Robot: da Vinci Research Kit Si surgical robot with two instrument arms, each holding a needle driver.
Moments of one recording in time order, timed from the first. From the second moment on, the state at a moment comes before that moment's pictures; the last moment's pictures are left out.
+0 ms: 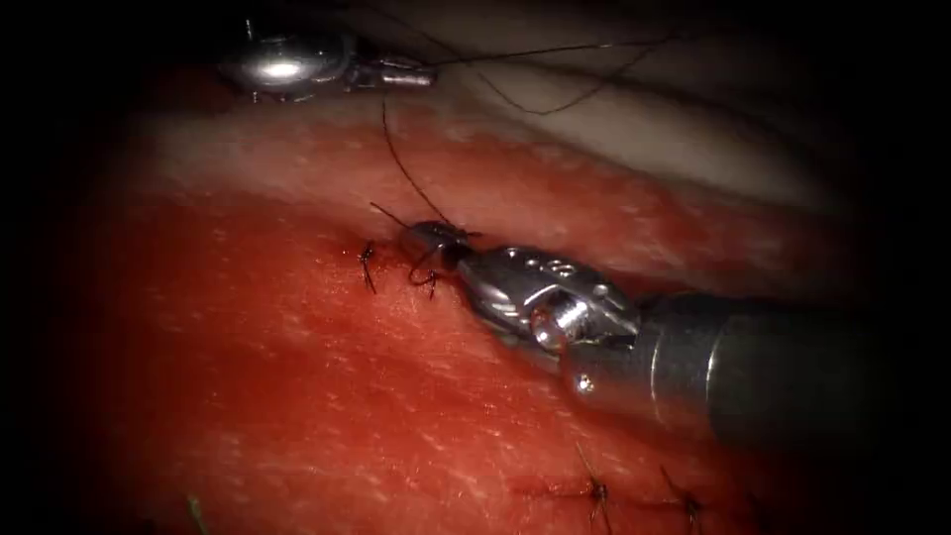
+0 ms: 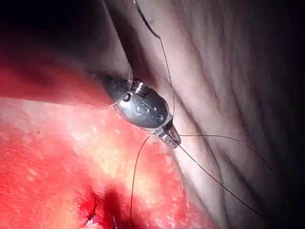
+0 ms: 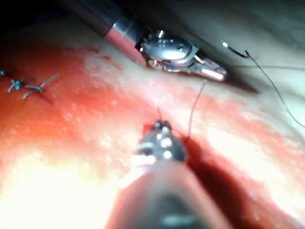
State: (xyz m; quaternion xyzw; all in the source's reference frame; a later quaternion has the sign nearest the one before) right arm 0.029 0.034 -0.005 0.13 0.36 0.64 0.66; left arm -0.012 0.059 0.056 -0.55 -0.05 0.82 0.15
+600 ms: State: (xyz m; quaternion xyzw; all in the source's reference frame) right arm 0.028 0.030 -0.007 0.16 0.40 0.56 0.71; left arm -0.019 0.070 0.062 -0.48 0.00 0.87 0.12
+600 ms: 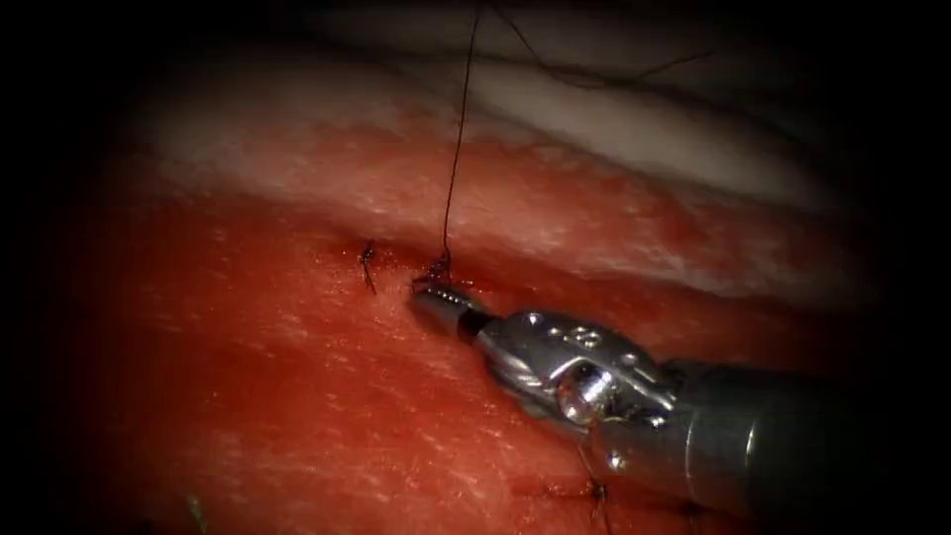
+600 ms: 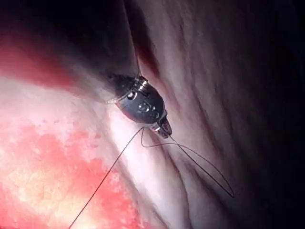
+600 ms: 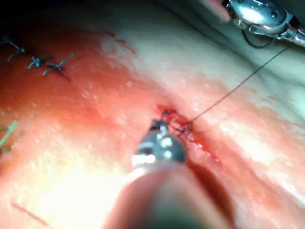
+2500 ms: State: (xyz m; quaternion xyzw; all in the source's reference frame) right arm 0.027 0.028 -0.010 0.09 0.51 0.44 0.74; left arm -0.017 0.072 0.050 -0.52 -0.11 0.82 0.22
